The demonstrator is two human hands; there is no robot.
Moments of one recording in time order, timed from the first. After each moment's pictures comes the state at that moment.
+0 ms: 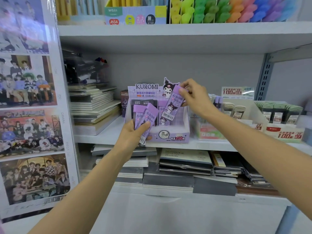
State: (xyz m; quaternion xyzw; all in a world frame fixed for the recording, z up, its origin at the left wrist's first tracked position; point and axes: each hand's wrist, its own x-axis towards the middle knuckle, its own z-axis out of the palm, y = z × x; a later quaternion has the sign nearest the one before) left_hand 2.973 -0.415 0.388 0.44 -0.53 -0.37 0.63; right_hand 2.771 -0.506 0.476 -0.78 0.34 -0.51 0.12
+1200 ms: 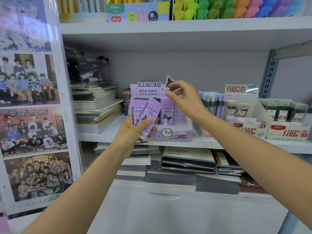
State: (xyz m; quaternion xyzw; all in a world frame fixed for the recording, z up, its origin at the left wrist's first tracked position) left_hand 2.980 -0.412 0.394 0.40 -0.54 -0.39 0.63; right_hand 2.801 -0.487 0.469 -0.78 0.31 -0.52 0.15
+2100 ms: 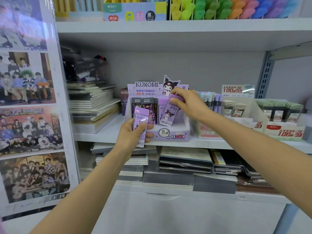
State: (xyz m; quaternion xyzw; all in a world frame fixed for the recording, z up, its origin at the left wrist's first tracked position) left_hand 2.974 -0.420 0.378 0.44 -0.52 -0.35 0.64; right_hand 2.779 -0.502 0.464 -0.85 0.34 -0.40 0.00
